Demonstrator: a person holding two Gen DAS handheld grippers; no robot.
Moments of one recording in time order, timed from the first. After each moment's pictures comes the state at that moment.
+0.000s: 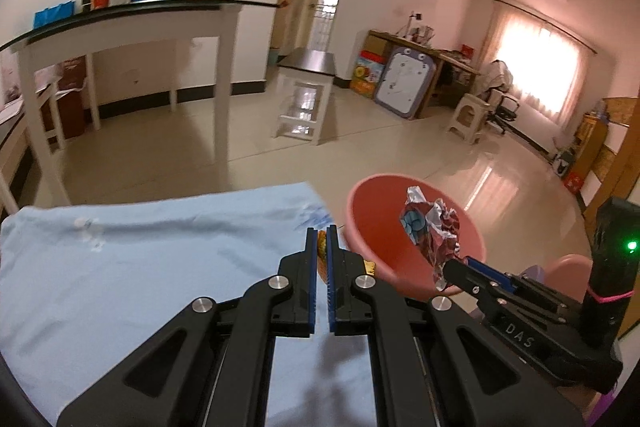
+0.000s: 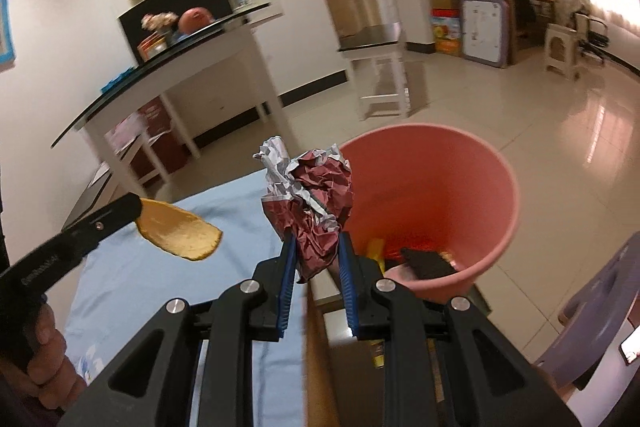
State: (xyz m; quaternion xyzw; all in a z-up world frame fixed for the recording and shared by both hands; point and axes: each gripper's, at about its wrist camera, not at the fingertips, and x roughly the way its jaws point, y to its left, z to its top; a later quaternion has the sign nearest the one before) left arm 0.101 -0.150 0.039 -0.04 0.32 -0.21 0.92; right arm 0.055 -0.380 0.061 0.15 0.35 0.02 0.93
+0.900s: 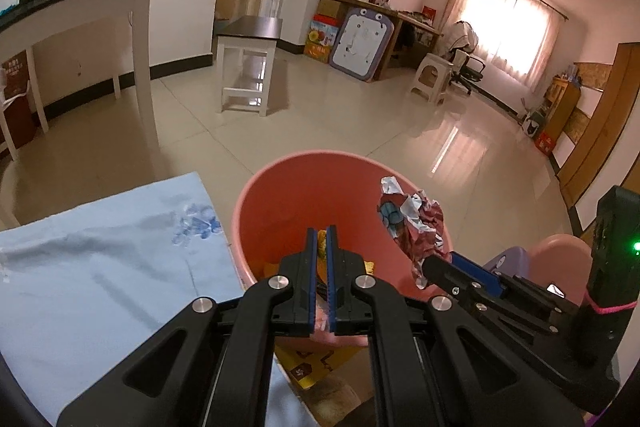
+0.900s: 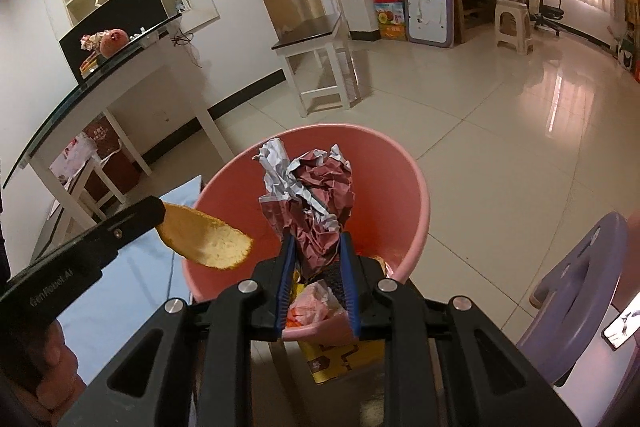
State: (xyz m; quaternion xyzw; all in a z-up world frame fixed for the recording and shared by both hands) left arm 0.157 -0.258 -0.001 -0.01 0.37 -0.28 0.89; right arm 0.093 -0.463 0.033 0.17 0.37 -0.06 0.91
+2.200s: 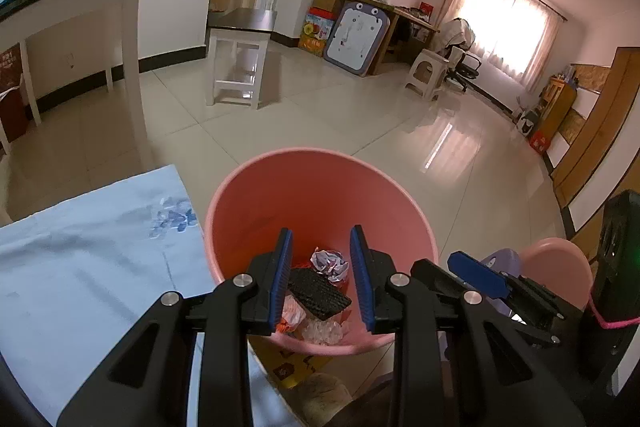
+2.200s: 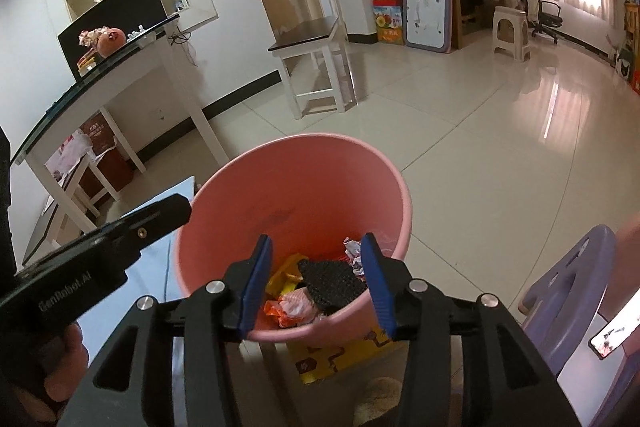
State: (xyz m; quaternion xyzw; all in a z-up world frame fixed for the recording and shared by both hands) left arm 0.154 -0.266 -0.001 -0.02 0.38 -0.29 0.88; right arm 0.097 -0.460 0.045 0.16 0.37 -0.07 0.91
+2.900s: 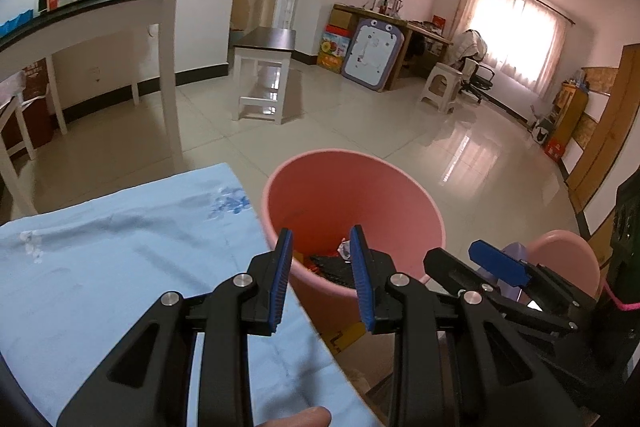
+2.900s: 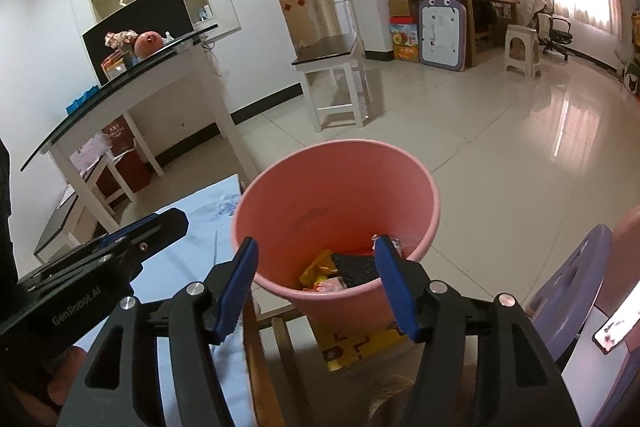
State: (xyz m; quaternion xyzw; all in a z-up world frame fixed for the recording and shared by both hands) left arm 0.102 -0.218 0.018 -0.01 0.35 -0.25 0.90; right arm 0.042 -0.424 0.072 0.15 0.34 -0.04 0.93
